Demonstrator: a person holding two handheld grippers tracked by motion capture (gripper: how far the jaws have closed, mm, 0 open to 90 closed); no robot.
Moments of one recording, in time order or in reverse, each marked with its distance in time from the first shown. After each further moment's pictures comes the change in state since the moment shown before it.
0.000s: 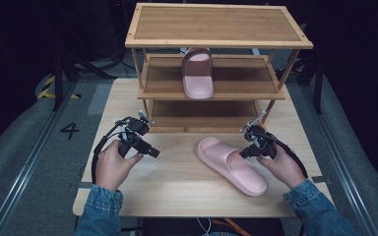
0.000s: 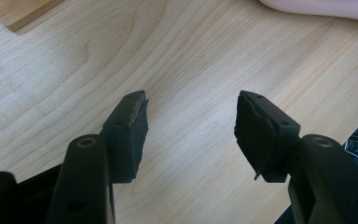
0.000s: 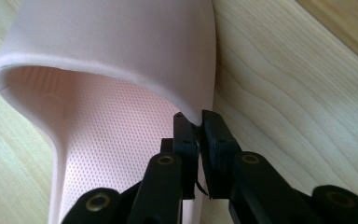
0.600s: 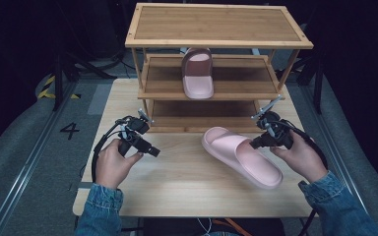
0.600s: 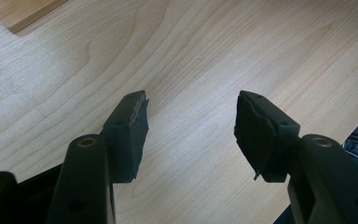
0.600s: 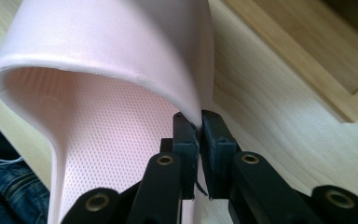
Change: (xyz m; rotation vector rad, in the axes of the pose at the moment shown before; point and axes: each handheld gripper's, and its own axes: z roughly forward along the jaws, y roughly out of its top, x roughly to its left) left arm 0.002 0.002 0.000 0.004 -0.010 -0.004; right arm 0.009 0.011 -0.078 -0.016 -0.048 -0.023
